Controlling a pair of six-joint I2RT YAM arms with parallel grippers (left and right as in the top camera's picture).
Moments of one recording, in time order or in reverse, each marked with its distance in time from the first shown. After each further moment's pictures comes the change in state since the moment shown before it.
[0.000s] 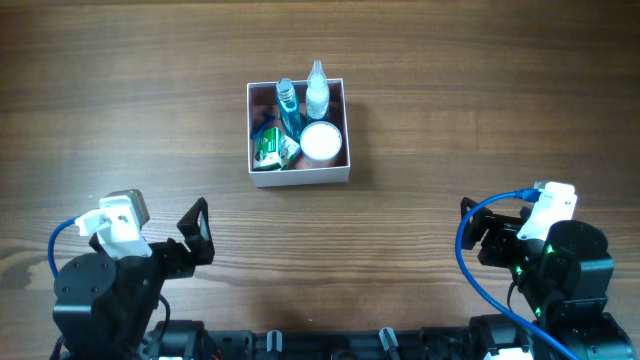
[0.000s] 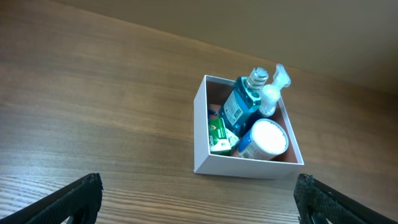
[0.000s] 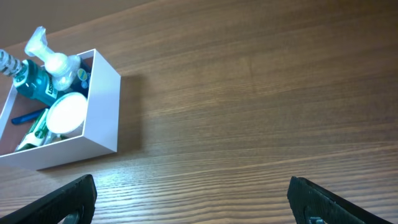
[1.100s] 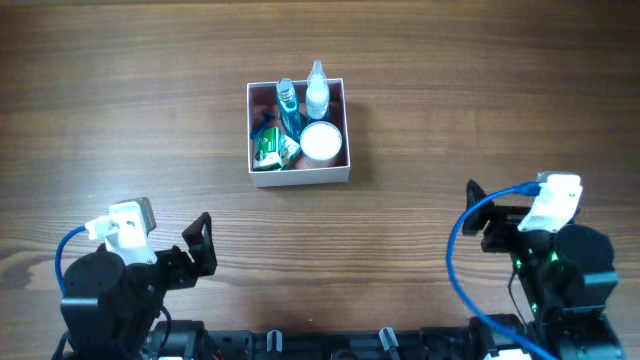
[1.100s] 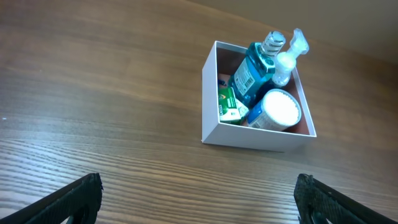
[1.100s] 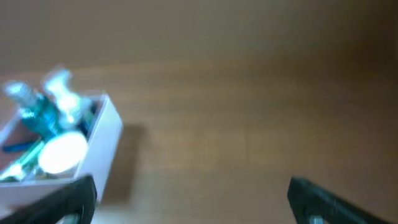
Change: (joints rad) left arm 0.000 0.000 -0.004 -0.118 0.000 0.003; right arm 0.000 -0.068 -0.113 0.322 0.002 -0.206
